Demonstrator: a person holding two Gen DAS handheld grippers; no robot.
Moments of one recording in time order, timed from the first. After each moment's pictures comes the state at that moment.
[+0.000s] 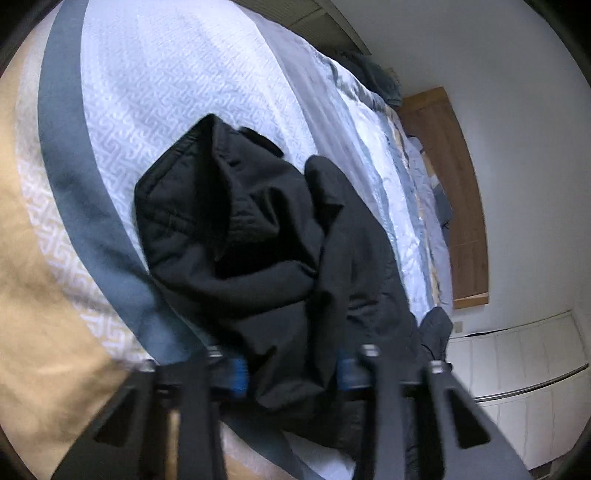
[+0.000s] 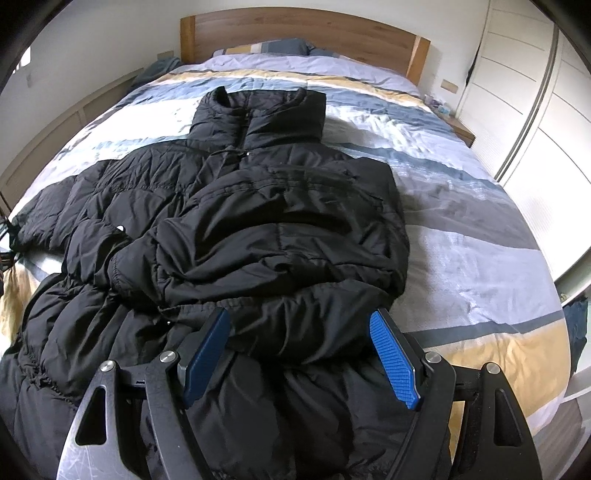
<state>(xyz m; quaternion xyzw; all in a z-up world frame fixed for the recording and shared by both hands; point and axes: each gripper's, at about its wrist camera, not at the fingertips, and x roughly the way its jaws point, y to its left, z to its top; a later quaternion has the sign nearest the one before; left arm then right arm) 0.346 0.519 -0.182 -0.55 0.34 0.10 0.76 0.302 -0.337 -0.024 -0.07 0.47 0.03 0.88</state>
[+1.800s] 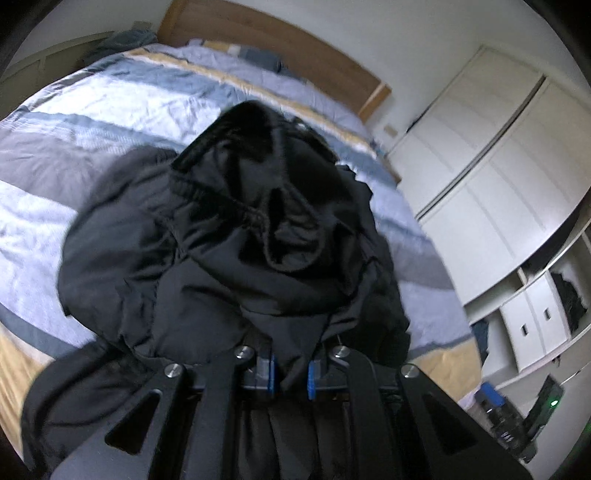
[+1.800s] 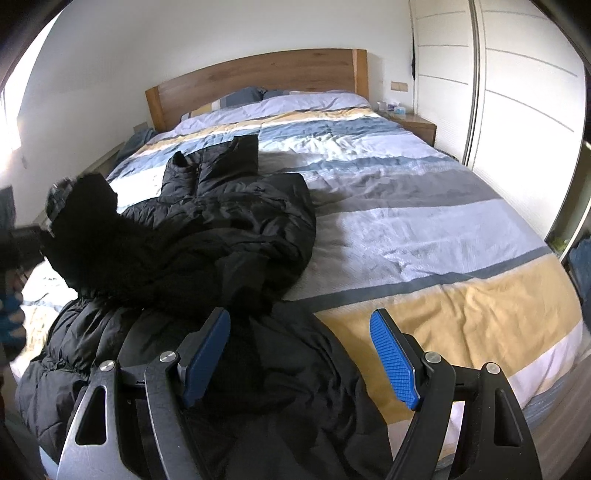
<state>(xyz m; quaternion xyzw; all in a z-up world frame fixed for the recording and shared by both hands) 0.351 0.050 -0.027 -0.20 0.43 -0.15 0.87 0.203 -0.481 -0.006 0.06 0.40 0.02 0.92</state>
